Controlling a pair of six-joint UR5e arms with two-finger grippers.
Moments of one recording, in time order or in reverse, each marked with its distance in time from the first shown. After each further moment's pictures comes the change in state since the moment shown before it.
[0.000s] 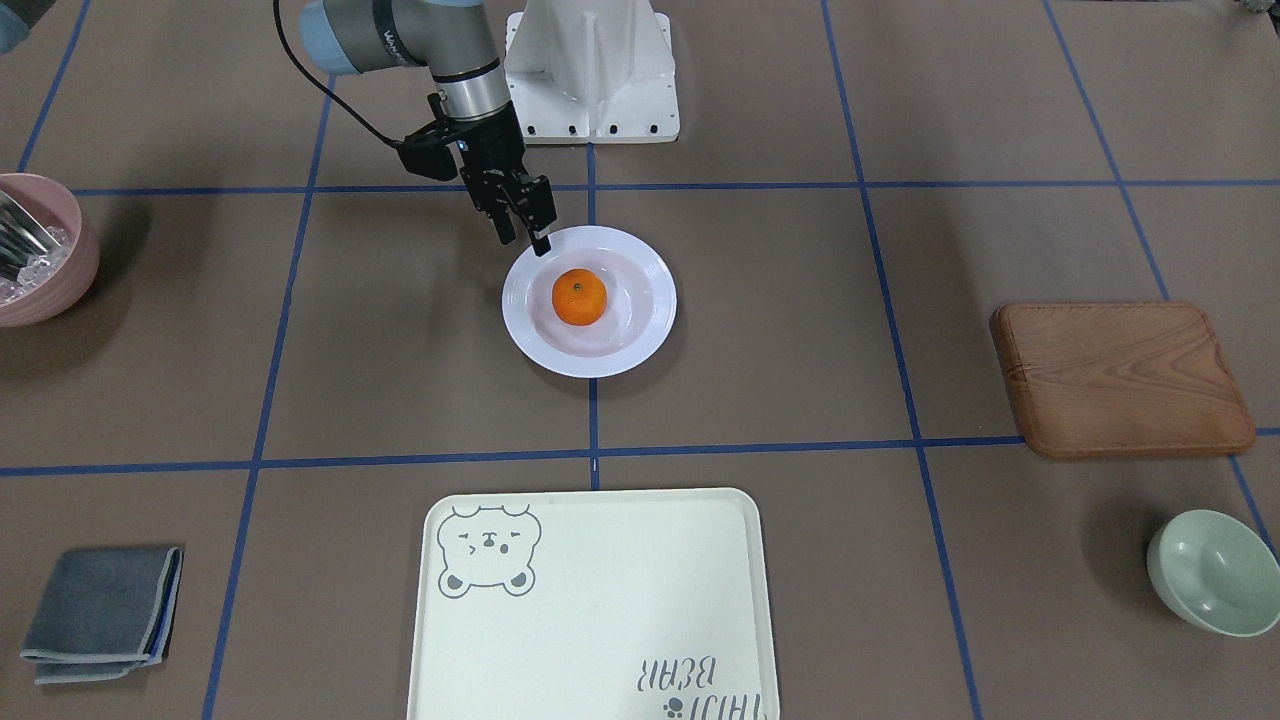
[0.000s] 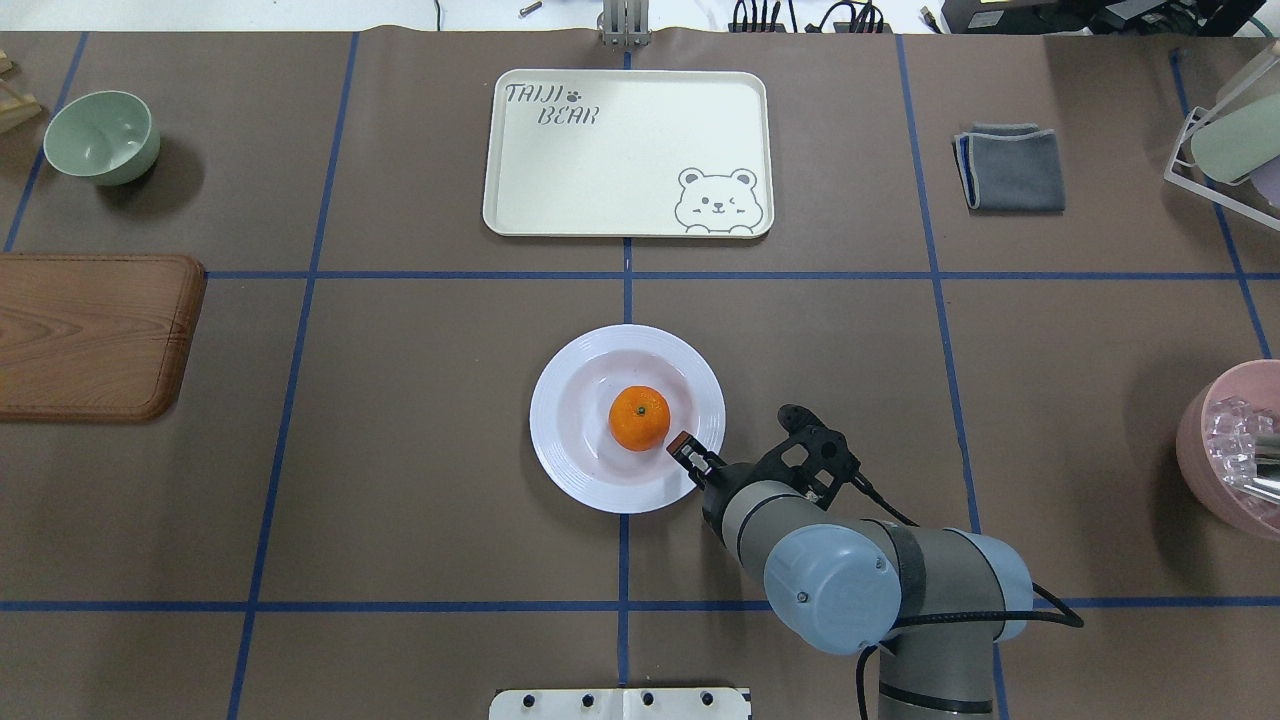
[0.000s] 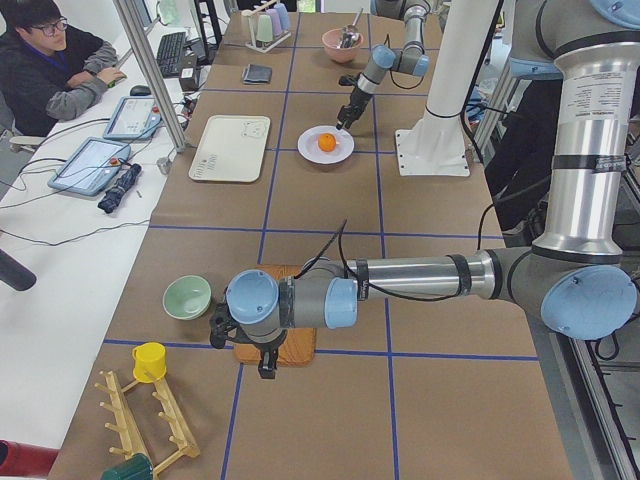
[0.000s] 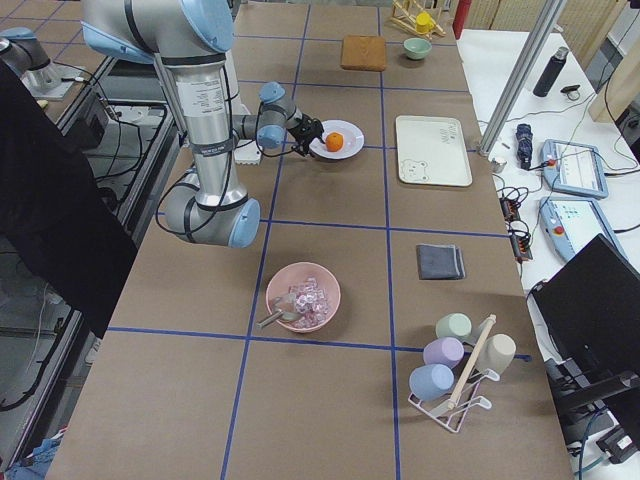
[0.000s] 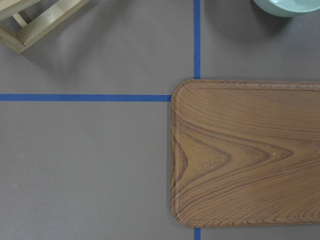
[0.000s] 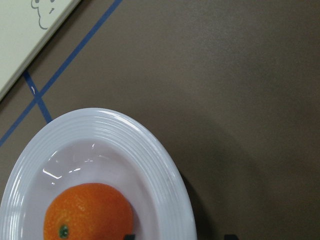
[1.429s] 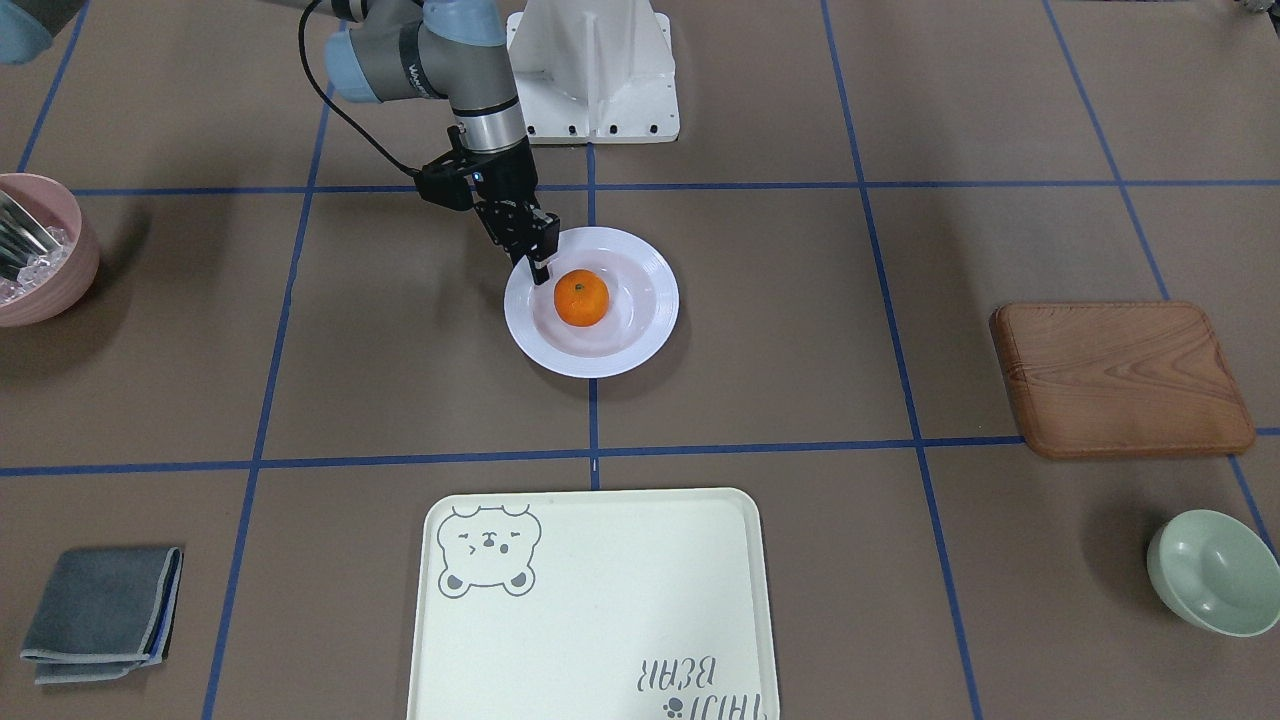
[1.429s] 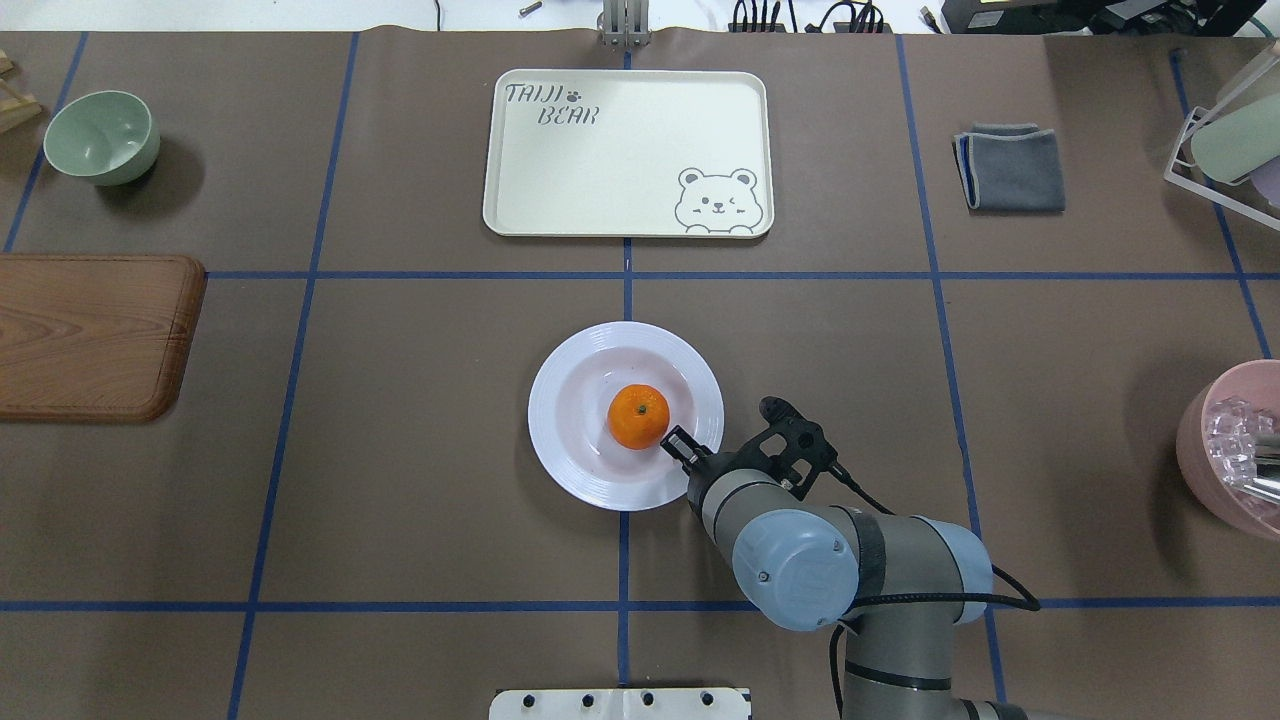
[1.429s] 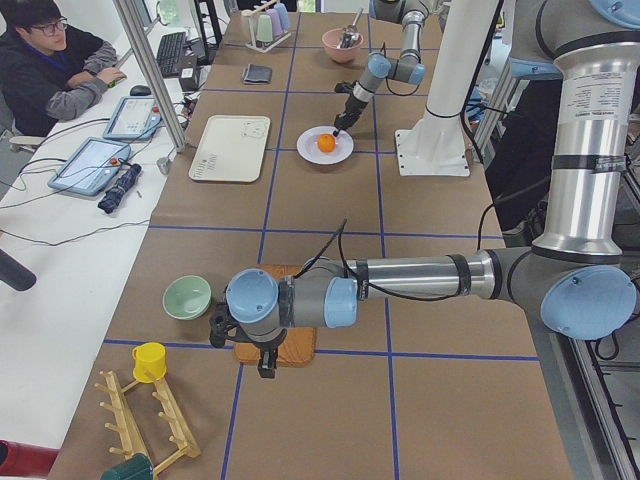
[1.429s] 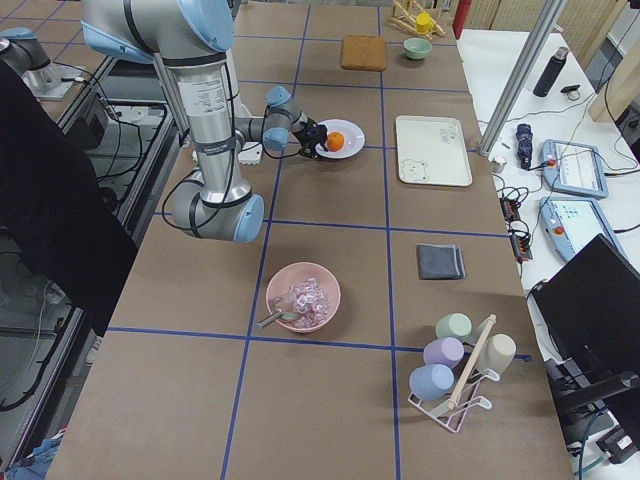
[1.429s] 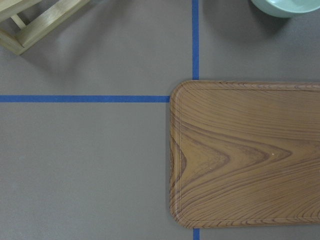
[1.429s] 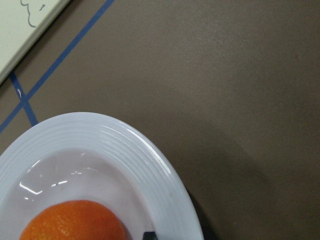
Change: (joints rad) left arm 0.002 -0.001 -0.001 0.000 0.000 0.000; right arm 0.015 0.053 -0.093 0.010 -0.003 -0.001
